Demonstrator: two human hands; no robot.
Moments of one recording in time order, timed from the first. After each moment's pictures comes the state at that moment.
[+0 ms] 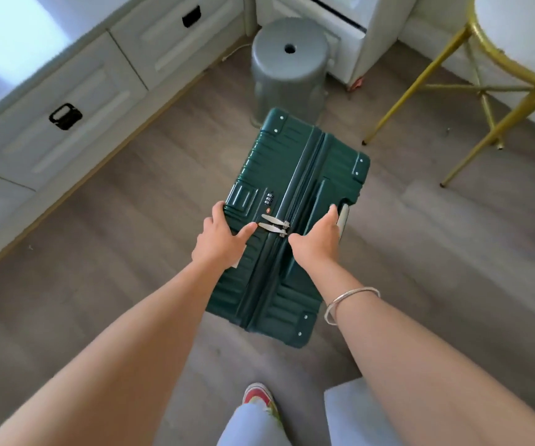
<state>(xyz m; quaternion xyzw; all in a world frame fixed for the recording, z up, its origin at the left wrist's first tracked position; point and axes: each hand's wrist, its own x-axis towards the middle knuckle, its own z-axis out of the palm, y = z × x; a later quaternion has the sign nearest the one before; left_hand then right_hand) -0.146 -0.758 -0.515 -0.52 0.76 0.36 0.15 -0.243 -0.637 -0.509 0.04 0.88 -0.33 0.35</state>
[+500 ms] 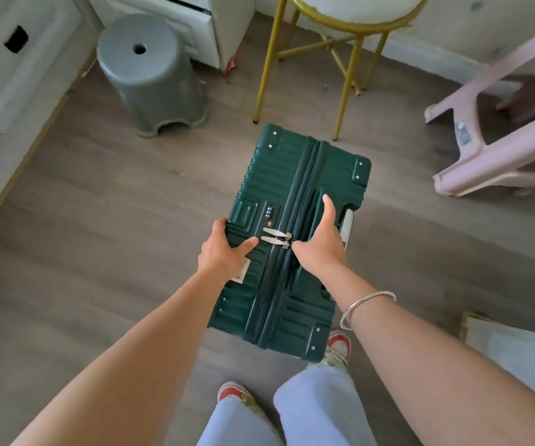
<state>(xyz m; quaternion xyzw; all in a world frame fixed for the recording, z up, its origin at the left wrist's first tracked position) -0.242 -0.605 -0.518 -0.41 0.77 0.44 0.22 -0.299 -0.453 -0.493 0.13 0.89 -0.32 0.30</state>
